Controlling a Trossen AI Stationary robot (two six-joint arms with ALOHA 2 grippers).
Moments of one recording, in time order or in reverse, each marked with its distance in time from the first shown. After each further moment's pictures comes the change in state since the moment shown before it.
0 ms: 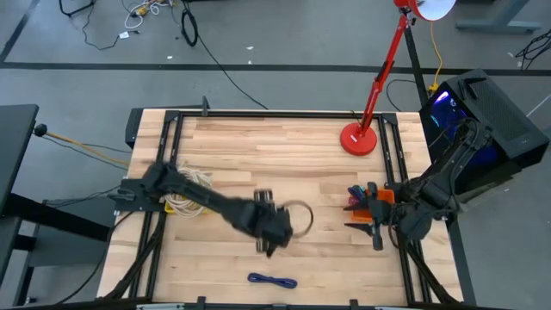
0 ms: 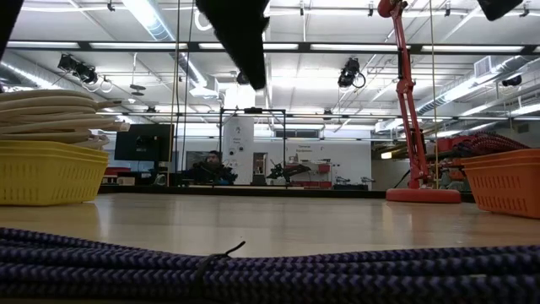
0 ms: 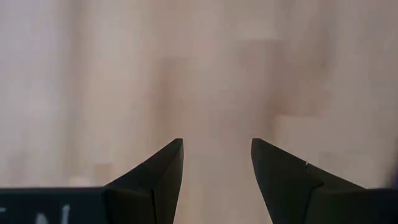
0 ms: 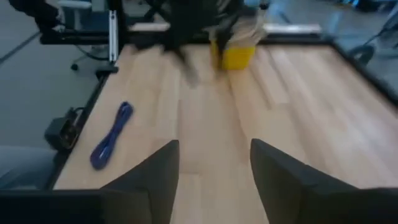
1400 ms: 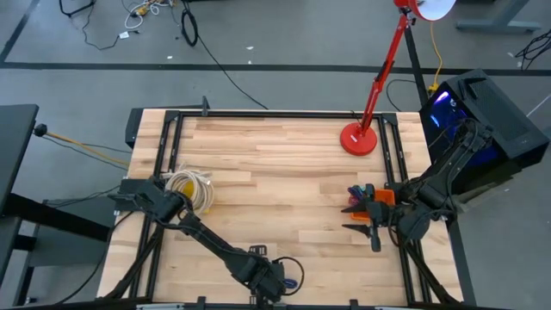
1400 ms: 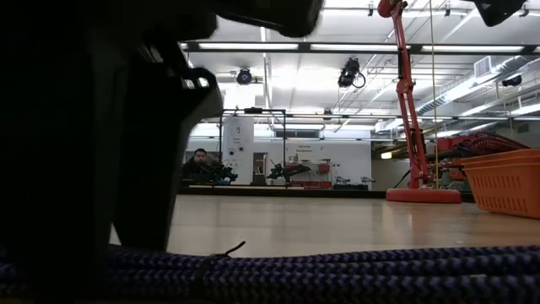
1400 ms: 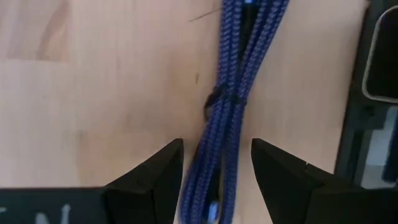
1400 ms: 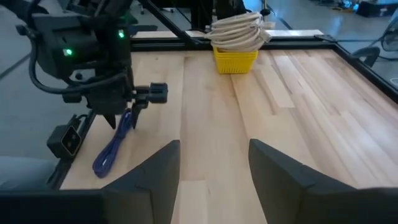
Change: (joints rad) left arm -0.221 0.264 0.000 0.269 0.329 -0.299; right arm -0.001 0.002 -0.052 0.109 -0.005 -0.016
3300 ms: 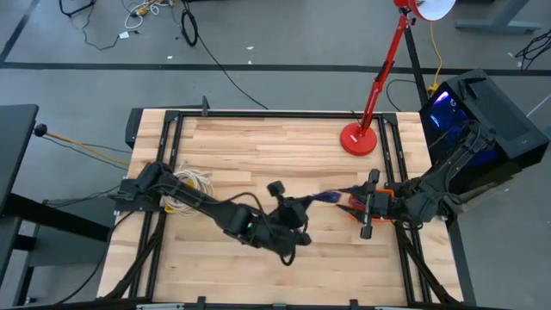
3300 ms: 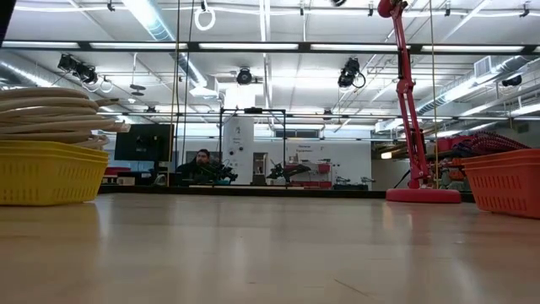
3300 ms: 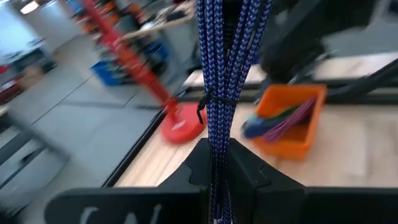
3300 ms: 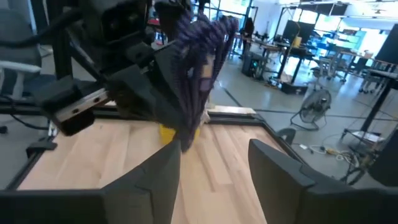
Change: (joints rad) left arm 0.186 -0.310 -0.002 0.472 -0.992 0.571; right arm -0.089 0.000 0.000 0.404 0.189 -0.455
